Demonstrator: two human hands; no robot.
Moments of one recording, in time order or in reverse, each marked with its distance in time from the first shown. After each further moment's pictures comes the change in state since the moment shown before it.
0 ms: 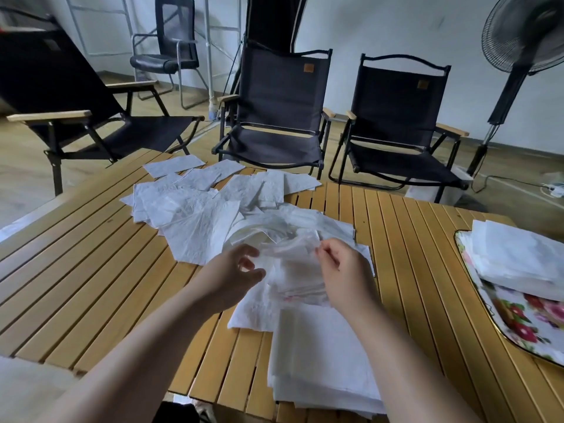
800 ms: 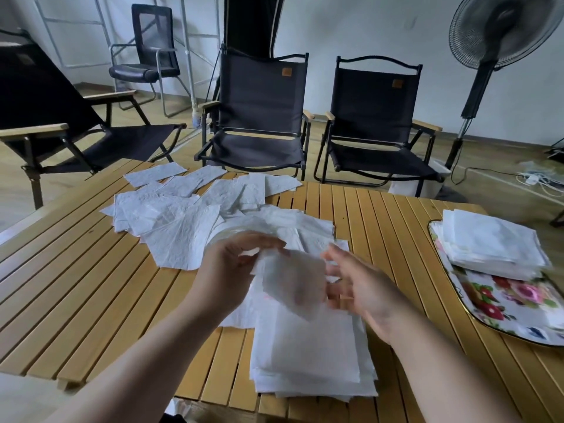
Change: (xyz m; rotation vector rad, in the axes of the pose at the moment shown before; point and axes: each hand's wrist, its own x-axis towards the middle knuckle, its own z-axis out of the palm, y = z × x) left_hand -0.024 0.040 0.019 -0.365 0.231 0.601; right_hand -0.034 -0.010 -0.072 0.593 -0.286 0.457
